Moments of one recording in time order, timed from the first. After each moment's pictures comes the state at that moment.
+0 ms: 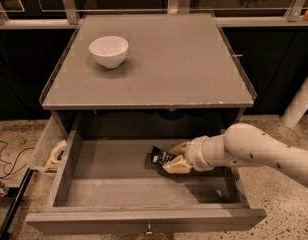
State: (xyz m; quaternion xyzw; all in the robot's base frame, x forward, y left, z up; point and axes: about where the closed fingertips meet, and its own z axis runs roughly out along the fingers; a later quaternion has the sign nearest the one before) arm 0.521 -0.087 0.623 -0.48 0.78 0.19 0.34
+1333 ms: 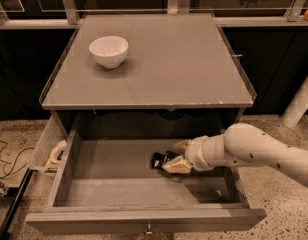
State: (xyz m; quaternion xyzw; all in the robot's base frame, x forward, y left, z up) arm 0.521 -0.087 0.623 -0.48 0.78 0.19 0.34
